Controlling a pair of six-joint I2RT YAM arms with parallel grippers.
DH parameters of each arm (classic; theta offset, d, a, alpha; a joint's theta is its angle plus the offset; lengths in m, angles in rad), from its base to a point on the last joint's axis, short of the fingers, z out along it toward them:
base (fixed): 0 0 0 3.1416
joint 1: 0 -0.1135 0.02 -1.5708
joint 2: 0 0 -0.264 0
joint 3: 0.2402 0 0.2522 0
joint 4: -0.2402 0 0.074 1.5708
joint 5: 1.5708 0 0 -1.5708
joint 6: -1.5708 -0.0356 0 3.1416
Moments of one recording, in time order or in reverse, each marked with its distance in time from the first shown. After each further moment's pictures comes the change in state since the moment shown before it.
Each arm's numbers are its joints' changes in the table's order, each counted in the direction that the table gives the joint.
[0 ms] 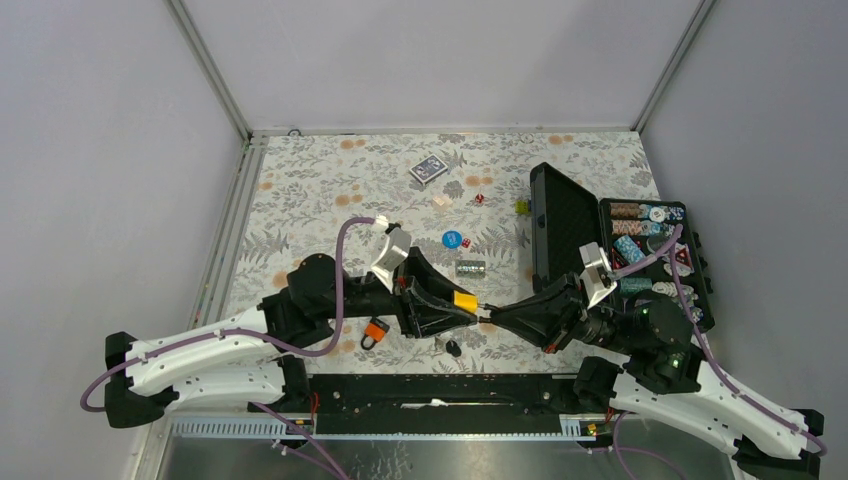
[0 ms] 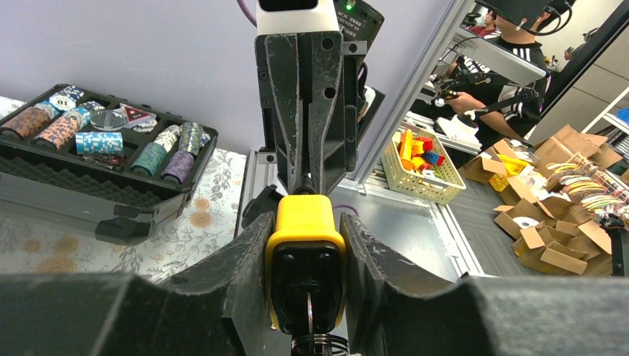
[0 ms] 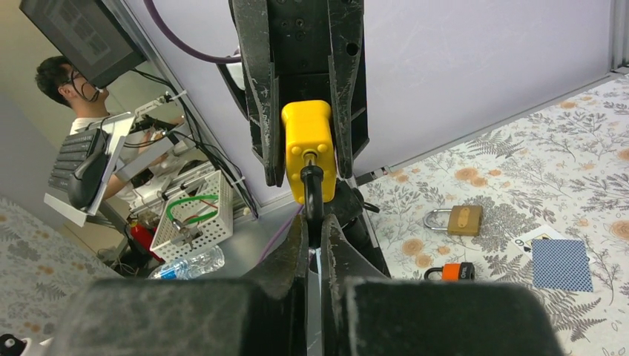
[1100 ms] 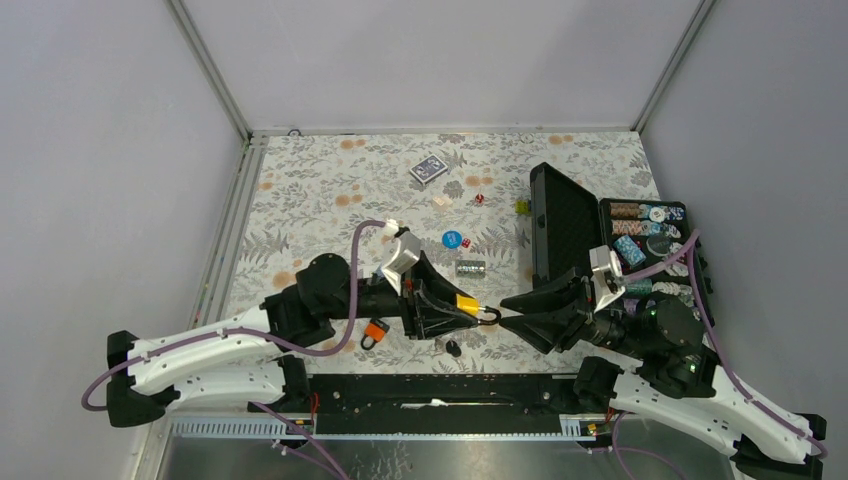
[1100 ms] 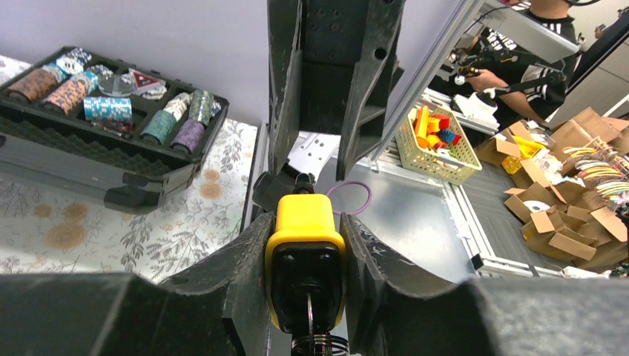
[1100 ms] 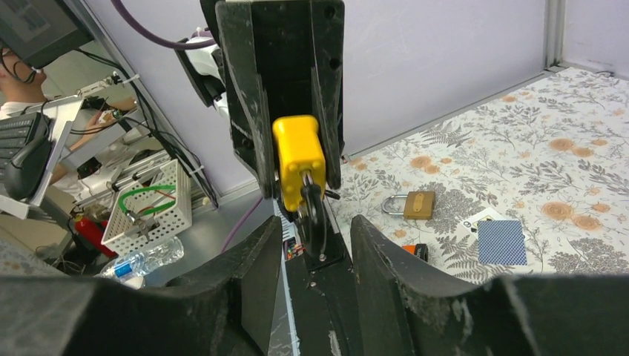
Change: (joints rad) left arm 0.000 -0.020 0.000 -0.081 -0.009 -0.025; right arm 0.000 0.035 0.056 -0.158 0.070 0.106
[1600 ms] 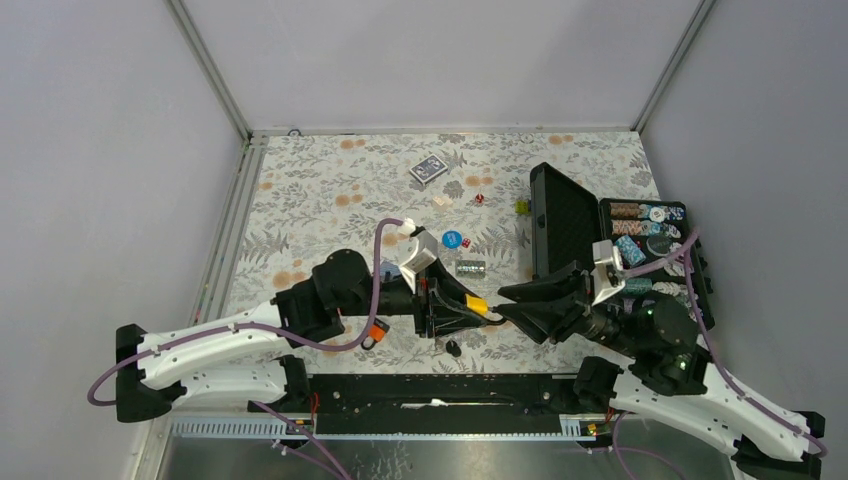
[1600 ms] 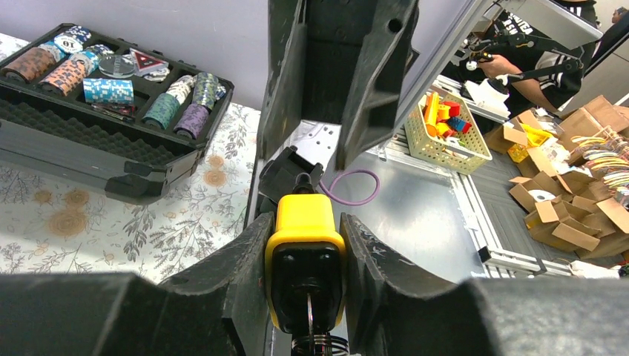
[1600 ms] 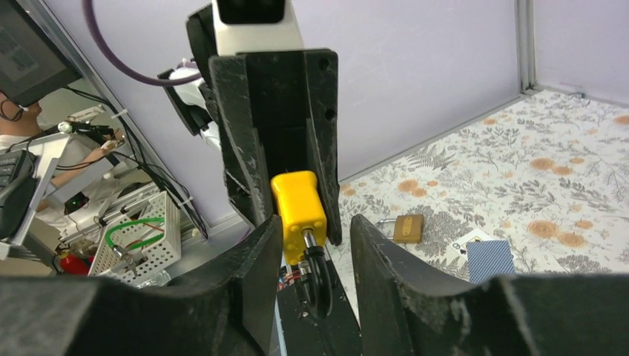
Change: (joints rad) left arm 0.000 -0.056 0.034 -0.018 0.002 -0.010; right arm 0.000 -0.027 -0.045 0.117 0.060 -0.017
